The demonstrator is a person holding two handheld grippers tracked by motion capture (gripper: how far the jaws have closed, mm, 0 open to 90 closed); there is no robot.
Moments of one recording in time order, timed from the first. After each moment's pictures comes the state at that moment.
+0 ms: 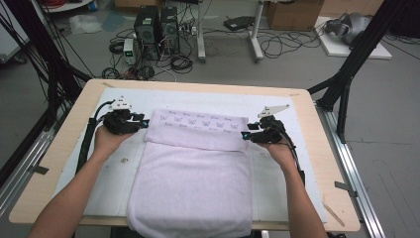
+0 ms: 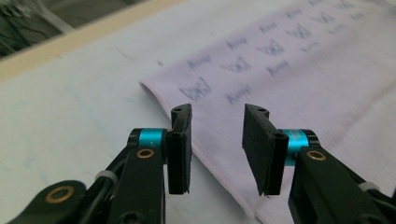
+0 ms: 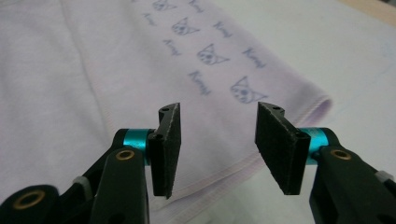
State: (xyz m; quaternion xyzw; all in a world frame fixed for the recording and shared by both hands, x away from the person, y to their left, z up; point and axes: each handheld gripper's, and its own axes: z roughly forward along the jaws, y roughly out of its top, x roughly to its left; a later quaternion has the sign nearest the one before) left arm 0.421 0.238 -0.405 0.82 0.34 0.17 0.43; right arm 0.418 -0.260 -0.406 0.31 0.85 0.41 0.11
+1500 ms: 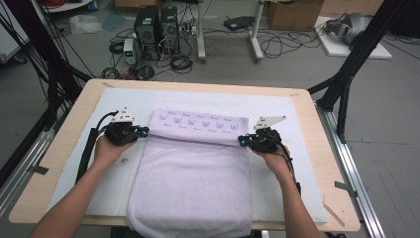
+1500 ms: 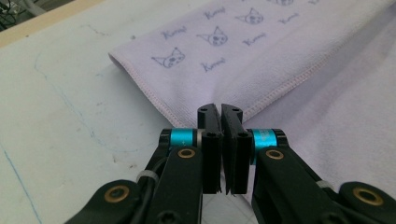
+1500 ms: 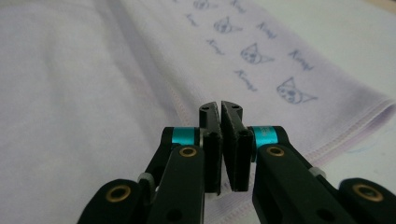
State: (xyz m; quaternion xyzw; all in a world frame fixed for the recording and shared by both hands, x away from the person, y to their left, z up) left arm 0.397 0.232 -0.412 0.83 0.32 0.18 0.42; right arm 0.391 -0.250 -0.415 0.27 0.85 0.44 0.11
